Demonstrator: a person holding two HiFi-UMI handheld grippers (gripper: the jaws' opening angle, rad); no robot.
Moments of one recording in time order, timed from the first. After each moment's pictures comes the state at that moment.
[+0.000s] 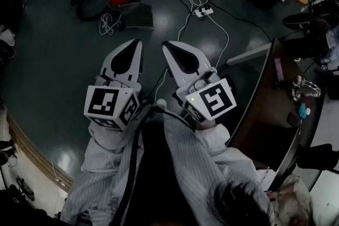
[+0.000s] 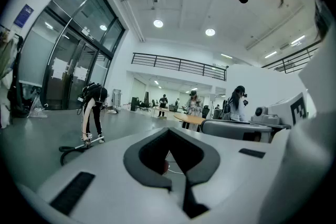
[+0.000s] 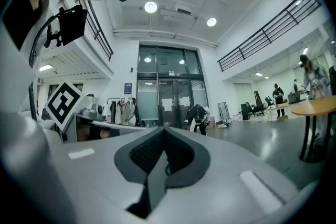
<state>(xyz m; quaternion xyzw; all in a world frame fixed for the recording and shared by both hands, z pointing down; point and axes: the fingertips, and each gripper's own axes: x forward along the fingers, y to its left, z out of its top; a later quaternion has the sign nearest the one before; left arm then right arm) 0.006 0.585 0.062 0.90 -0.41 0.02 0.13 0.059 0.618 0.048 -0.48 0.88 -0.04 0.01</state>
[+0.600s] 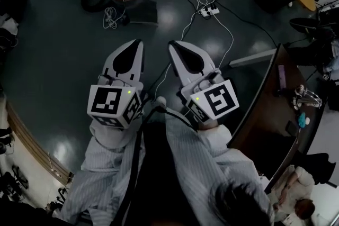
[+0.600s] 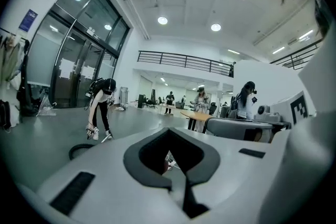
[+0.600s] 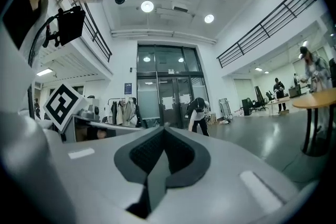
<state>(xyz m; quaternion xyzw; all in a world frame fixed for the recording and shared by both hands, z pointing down) 0.012 0.580 0.082 0.89 -0.44 0.04 0.14 0.081 0.609 0.064 -0.47 0.88 -0.06 0.01</state>
